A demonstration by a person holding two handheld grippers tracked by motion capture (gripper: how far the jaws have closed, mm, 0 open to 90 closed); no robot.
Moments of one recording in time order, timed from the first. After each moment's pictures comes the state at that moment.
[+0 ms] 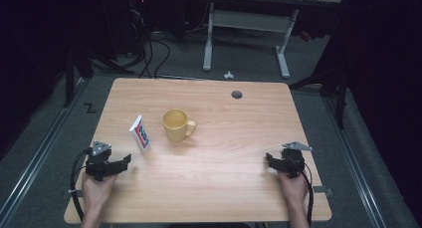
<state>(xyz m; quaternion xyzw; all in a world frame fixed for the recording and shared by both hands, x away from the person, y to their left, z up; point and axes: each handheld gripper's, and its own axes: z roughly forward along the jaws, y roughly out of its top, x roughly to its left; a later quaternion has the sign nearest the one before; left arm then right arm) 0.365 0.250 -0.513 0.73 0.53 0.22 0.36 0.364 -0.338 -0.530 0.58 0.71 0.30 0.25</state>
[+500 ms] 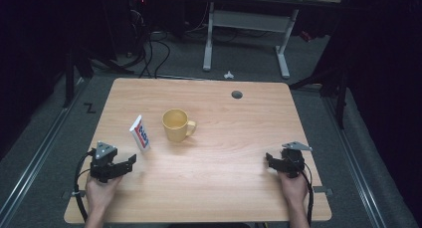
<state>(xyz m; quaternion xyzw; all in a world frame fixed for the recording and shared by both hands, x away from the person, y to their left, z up) 0.354 0.233 -0.502 0.72 0.52 0.23 0.39 0.364 -0.338 -0.530 0.58 0.72 0.30 0.25</state>
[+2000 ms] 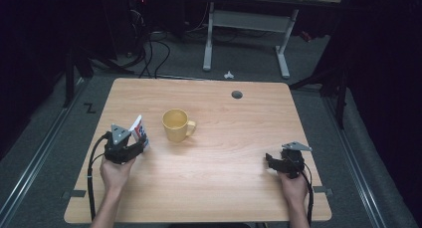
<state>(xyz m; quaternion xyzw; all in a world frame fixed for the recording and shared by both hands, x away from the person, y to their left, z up) 0.389 0.191 -0.470 0.72 0.49 0.29 0.40 0.364 -0.337 -0.530 0.58 0.72 0.30 0.25</state>
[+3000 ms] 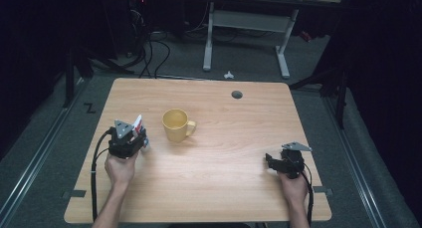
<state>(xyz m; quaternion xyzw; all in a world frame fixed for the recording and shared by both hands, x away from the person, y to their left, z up) 0.400 0.183 -0.469 0.71 0.50 0.29 0.40 0.363 -0.337 -0.530 0.57 0.72 0.30 0.25</state>
